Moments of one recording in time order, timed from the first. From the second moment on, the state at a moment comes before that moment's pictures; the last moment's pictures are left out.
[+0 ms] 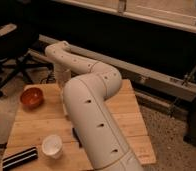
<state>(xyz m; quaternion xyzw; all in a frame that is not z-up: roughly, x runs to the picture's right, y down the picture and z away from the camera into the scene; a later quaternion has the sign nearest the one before) -0.205 -0.031 0.904 -0.29 0.17 0.57 0.75</state>
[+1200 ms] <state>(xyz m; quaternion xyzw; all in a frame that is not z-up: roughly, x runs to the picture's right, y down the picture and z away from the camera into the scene) -0.179 -0.029 0.820 -0.21 0.06 0.62 0.75</state>
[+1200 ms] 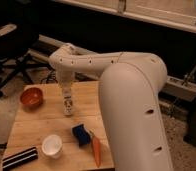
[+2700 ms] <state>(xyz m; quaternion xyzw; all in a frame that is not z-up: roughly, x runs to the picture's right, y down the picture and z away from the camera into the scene) -0.184 0.001 0.791 -0.12 0.05 0.65 0.75</state>
